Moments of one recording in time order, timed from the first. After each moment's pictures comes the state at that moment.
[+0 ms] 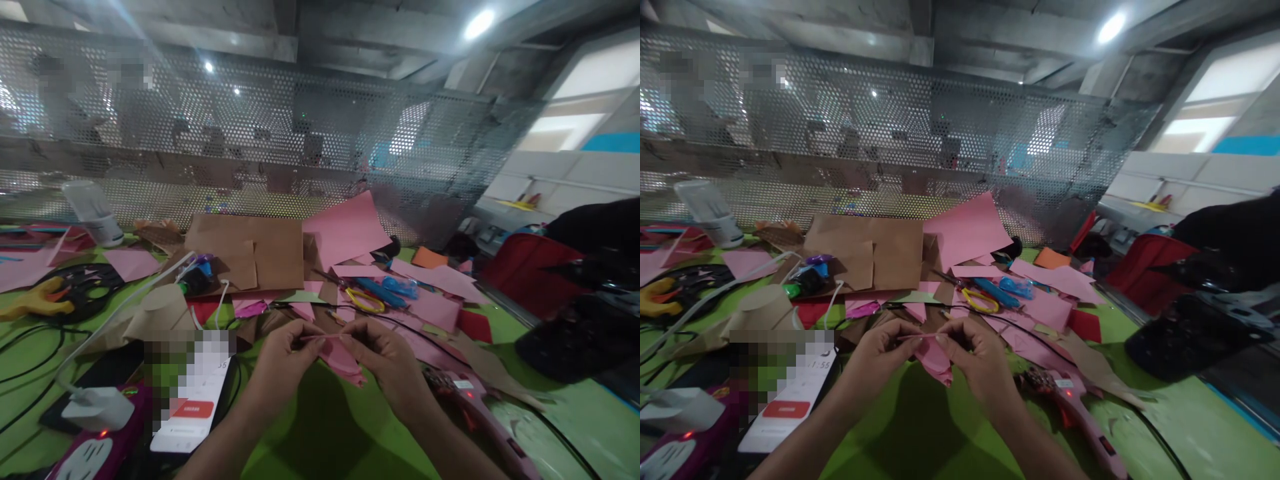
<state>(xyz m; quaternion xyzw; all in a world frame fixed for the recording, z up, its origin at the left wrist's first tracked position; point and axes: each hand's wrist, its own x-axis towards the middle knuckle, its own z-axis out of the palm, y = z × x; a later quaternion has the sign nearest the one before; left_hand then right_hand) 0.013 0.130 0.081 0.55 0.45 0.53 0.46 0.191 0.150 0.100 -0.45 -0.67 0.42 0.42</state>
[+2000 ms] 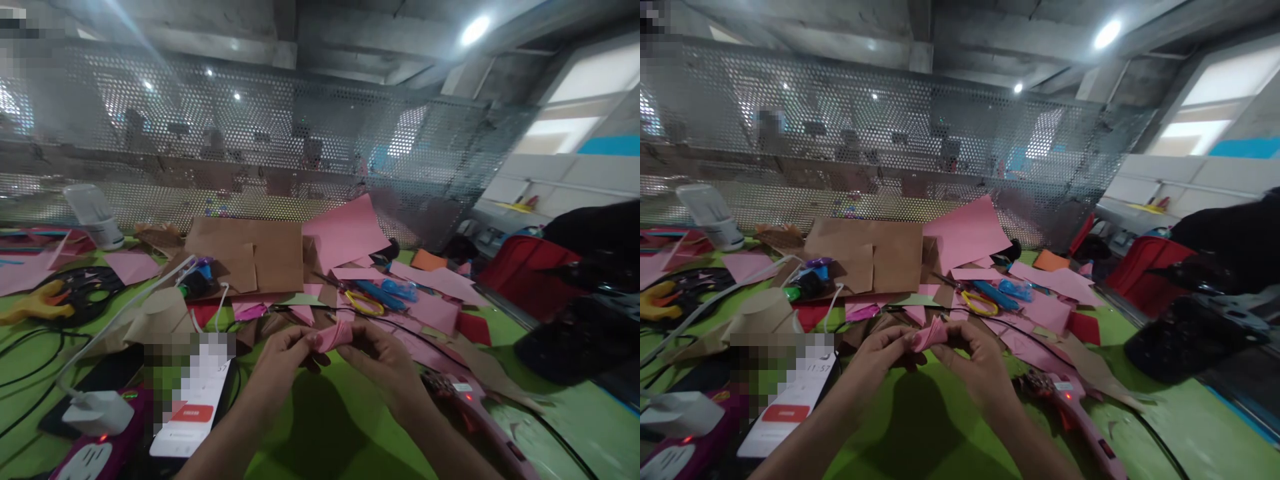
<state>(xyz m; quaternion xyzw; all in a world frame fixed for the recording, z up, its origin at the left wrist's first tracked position) 0.013 0.131 0.082 0.44 0.43 0.51 0.60 0.187 0.147 0.101 -0.39 -0.67 0.46 0.44</state>
